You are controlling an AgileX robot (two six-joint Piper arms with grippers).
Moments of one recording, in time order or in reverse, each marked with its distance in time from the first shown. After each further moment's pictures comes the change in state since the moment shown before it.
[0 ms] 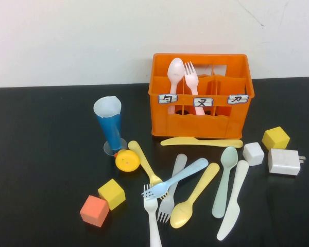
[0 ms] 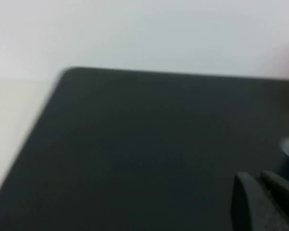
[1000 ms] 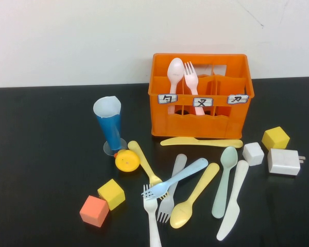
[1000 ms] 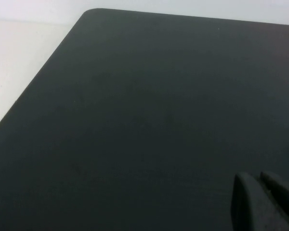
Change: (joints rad) right arm 0.000 0.000 0.000 0.000 0.000 0.000; left arm 0.070 -0.185 0.237 -0.004 0.018 0.002
